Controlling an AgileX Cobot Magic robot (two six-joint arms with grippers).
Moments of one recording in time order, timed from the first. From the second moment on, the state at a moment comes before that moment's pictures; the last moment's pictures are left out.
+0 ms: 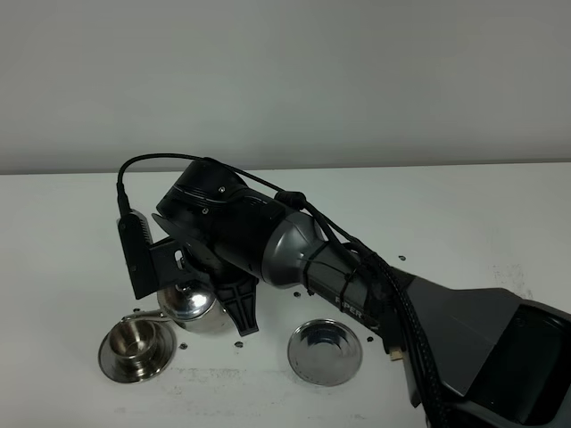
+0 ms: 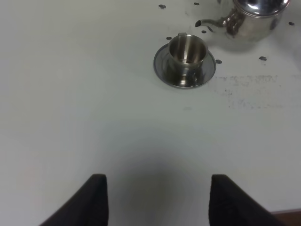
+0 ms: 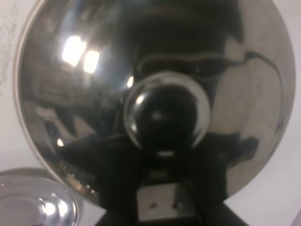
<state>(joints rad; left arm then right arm) 0.02 0.00 -0.46 -0.08 1.06 0.09 0.92 2.41 -2.25 -0.36 1.23 -0.91</state>
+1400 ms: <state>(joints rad) 0.02 0.00 -0.46 -0.08 1.06 0.09 0.91 2.27 -2.02 -0.44 1.13 -0.94</state>
